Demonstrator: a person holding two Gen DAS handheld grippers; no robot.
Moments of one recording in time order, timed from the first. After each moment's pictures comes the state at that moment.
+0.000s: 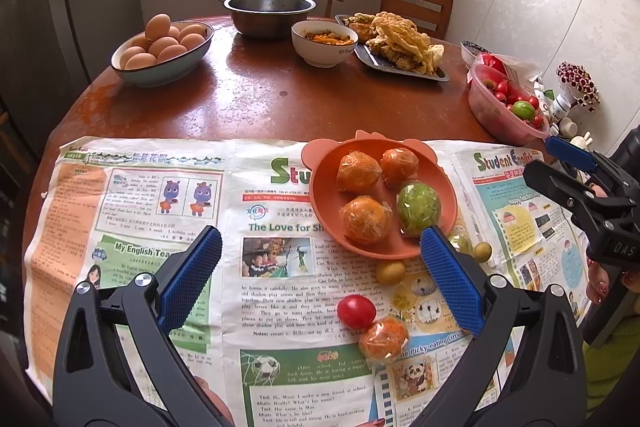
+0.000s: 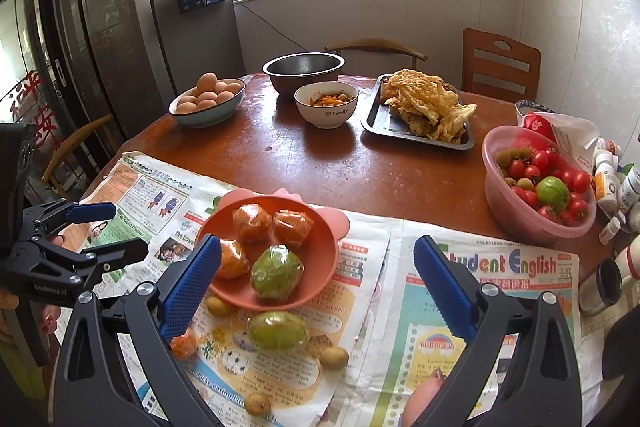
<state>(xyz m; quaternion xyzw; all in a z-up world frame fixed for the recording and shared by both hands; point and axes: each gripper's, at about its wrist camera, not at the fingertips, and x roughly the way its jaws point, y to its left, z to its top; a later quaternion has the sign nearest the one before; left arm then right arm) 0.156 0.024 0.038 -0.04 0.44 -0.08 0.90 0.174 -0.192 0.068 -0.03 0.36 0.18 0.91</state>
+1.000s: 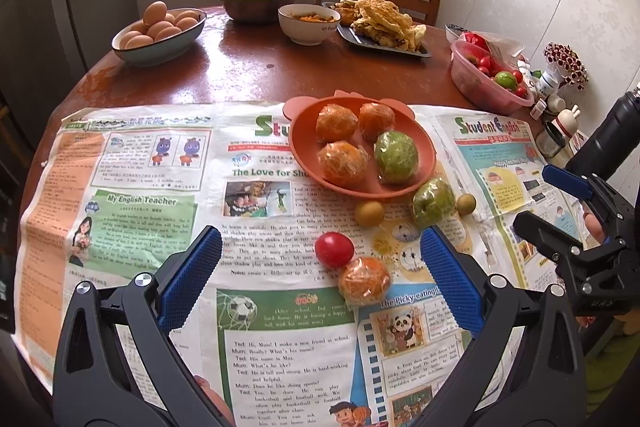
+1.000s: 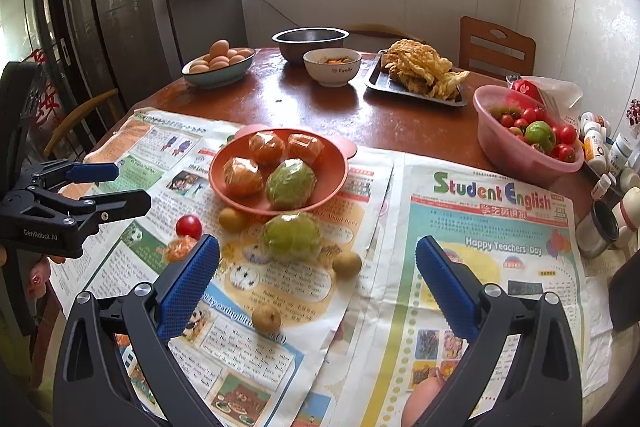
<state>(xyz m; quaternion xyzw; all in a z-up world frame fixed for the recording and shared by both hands) 0.107 0.010 0.022 -0.03 0.44 -0.09 0.89 0.099 -0.196 0.032 -0.05 0.38 0.18 0.91</state>
